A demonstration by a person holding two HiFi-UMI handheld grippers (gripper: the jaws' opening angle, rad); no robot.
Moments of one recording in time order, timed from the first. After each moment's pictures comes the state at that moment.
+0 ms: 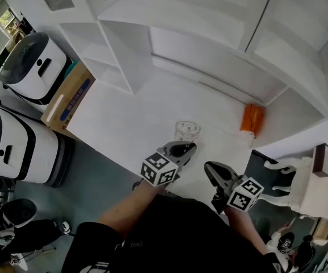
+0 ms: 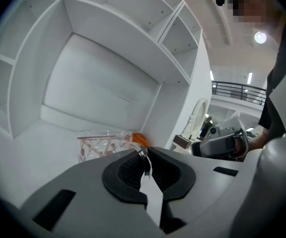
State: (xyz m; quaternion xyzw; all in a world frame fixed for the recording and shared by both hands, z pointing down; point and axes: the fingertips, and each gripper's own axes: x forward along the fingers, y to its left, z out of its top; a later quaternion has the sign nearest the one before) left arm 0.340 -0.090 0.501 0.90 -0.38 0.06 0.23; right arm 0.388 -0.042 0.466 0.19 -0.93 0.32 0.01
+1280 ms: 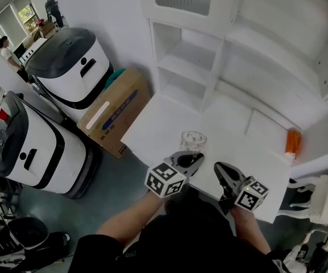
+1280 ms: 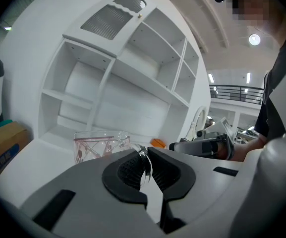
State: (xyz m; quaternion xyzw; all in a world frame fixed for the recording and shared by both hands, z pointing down) left arm 0.023 0.004 0.444 0.89 -0.41 0.04 0.20; right arm 0.073 0.012 0.432 0.18 -0.94 0.28 0.00
